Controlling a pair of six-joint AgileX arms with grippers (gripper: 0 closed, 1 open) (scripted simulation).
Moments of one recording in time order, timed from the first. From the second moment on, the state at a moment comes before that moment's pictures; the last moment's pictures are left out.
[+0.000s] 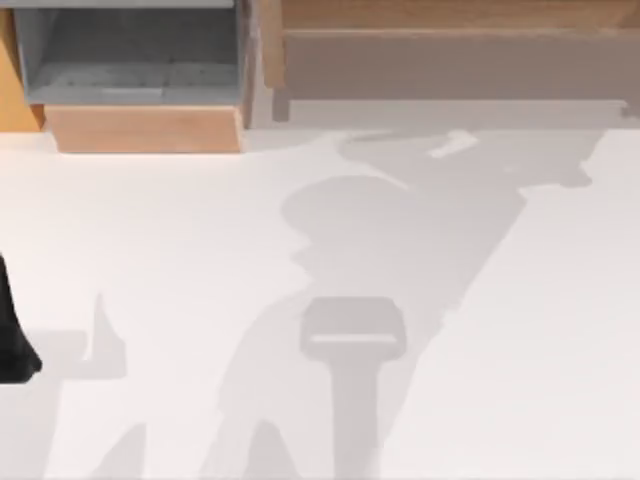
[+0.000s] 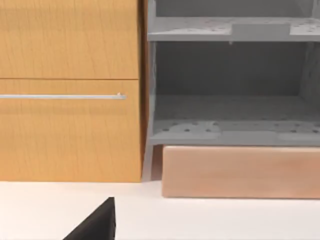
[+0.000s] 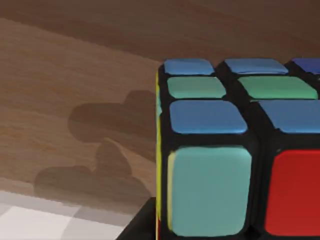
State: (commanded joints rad) left arm 0.00 0.00 0.00 0.00 0.00 0.00; right arm -0.27 1.91 1.83 -0.60 -0.13 -0.45
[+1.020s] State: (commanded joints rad) left arm 0.00 0.00 0.00 0.00 0.00 0.00; right arm -0.18 2.16 1.82 -1.22 0.01 -0.16
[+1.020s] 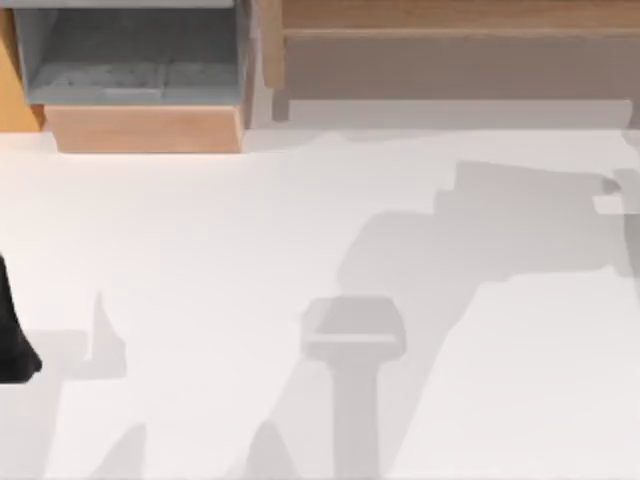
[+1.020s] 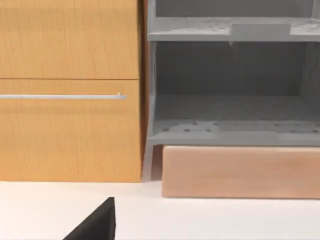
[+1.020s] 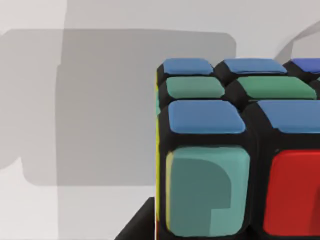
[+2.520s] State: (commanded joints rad) left arm 0.00 0.00 0.00 0.00 0.00 0.00; right arm -0.17 2.18 1.76 -1.15 0.02 -0.16
